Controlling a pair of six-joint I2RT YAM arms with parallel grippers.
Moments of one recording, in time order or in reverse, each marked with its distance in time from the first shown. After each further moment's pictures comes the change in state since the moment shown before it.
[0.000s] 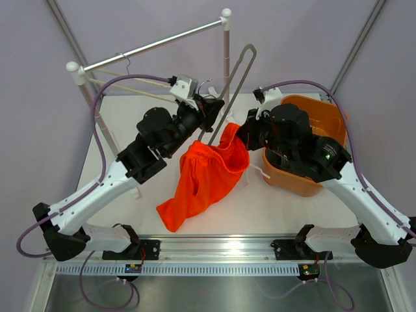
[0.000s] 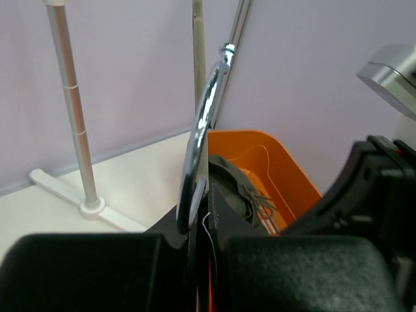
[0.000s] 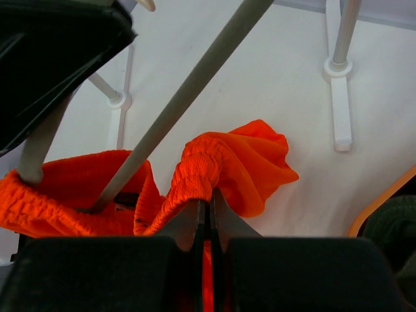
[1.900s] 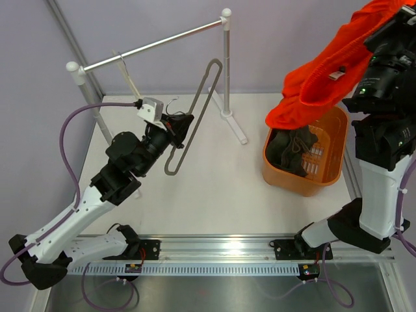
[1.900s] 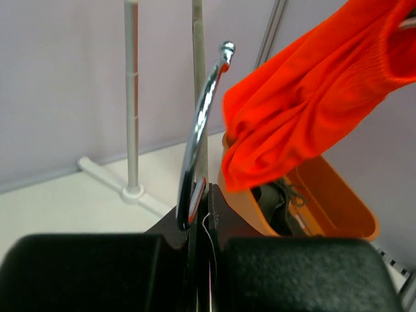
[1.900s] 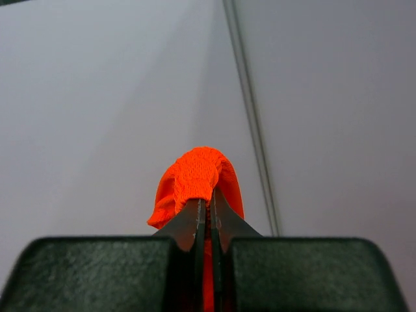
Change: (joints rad) left arm 0.098 -0.284 -0.279 0.051 0.019 0.029; right arm -0.238 0.282 0.917 0.489 0.768 -0.739
